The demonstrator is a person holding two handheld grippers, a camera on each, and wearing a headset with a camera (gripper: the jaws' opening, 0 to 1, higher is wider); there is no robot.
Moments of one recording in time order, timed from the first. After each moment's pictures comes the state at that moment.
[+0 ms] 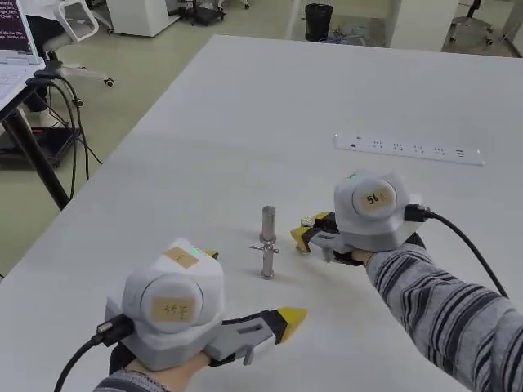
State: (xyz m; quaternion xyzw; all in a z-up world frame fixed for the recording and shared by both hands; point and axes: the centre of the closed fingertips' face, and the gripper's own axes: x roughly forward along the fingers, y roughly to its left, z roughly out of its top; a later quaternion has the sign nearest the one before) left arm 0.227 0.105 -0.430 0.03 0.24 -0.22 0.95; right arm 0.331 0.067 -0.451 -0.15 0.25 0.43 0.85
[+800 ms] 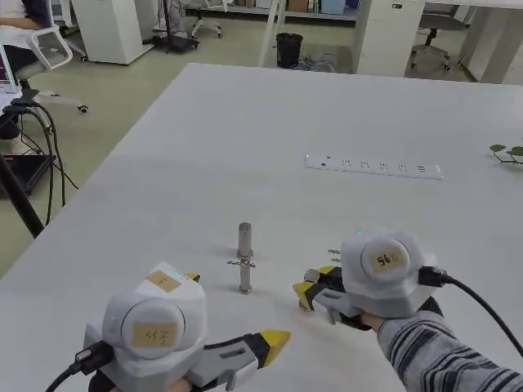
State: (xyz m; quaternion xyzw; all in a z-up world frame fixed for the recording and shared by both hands) left arm 0.210 0.096 -0.425 0.04 0.24 -0.23 0.94; right arm 0.266 0.026 -0.455 -0.13 0.28 0.39 0.87
